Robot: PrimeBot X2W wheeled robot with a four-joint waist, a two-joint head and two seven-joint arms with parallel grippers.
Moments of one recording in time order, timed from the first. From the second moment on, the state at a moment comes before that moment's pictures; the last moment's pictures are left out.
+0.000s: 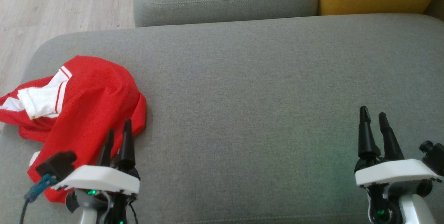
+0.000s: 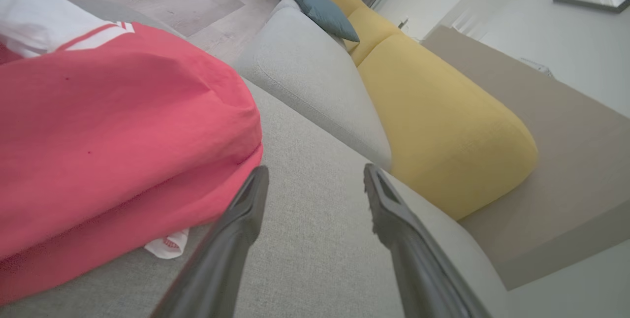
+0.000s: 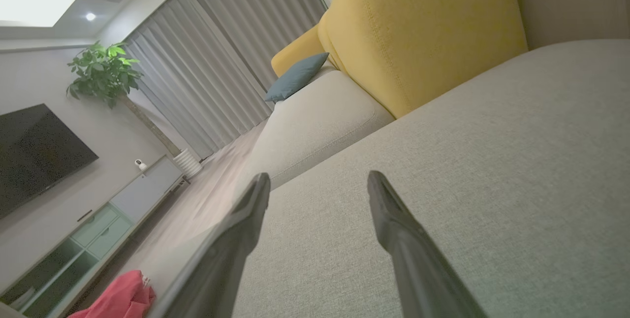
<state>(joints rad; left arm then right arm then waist) 0.01 0.06 -0.12 0.09 -0.75 0.04 -0.07 -0.01 -0.04 -0.03 0.15 0.60 0.13 -0.07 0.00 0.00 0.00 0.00</state>
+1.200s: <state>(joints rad) -0.01 0.23 -0.42 0.05 -0.34 0.33 -0.18 -0.01 -0.04 0.03 0.13 0.05 0.13 -0.17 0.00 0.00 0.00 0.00</state>
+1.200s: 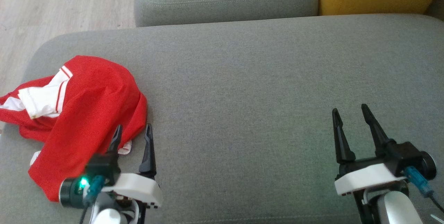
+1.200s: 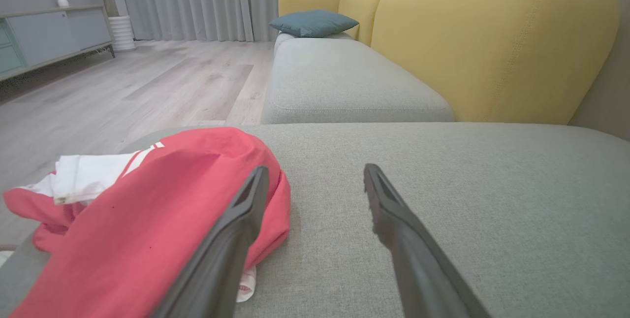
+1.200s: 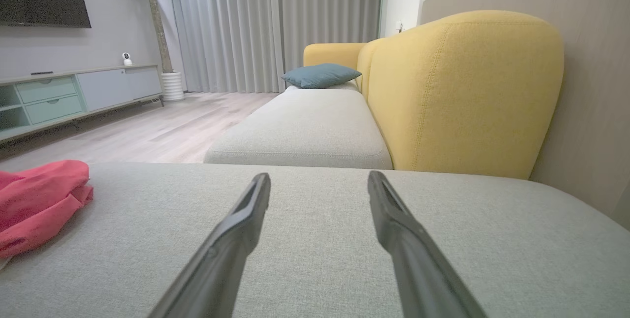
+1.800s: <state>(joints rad) 0.04 0.12 -0.28 -0.03 -0.35 0.16 -0.23 -0.01 -0.04 0.04 0.08 0.22 0.13 -0.23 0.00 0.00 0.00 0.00</state>
